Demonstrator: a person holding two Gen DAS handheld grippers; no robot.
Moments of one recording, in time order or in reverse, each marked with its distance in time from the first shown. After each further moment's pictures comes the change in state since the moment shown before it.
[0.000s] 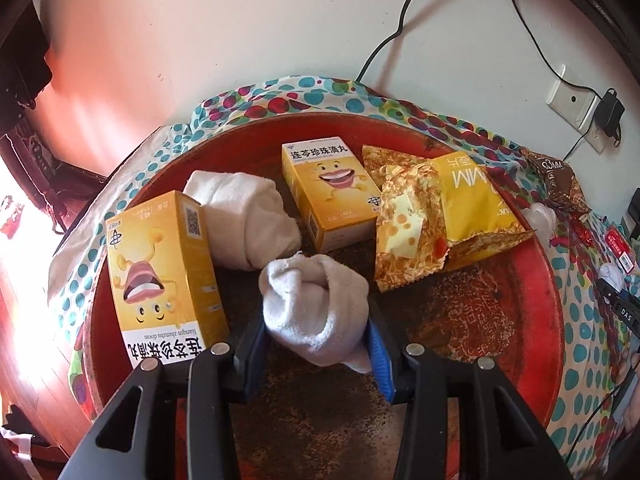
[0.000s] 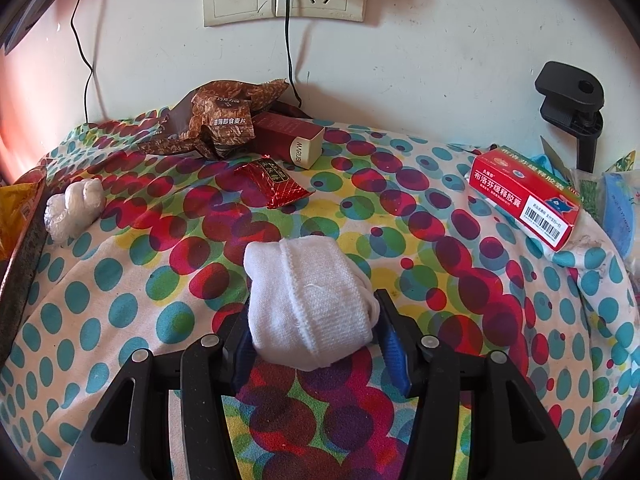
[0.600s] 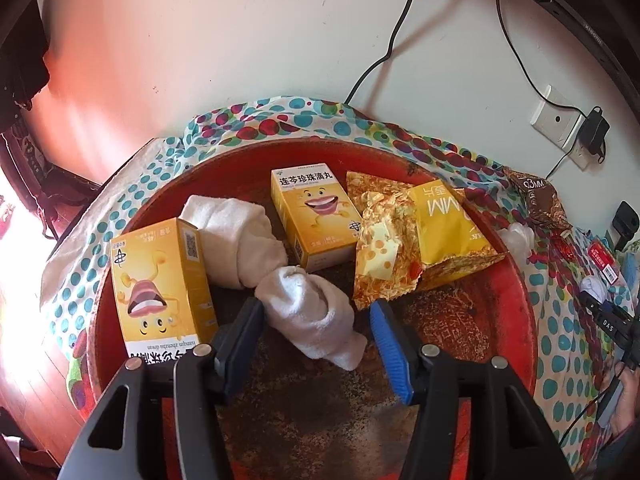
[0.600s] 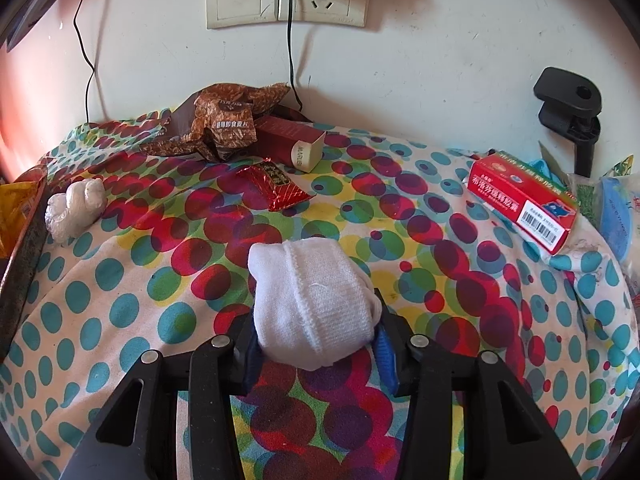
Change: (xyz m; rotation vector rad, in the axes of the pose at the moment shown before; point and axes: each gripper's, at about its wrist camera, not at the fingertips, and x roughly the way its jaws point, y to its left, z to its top) left arm -0.018 -0.002 0.007 -0.010 -0.059 -0.051; right arm -0.005 0.004 -0.001 -0.011 -0.022 0.002
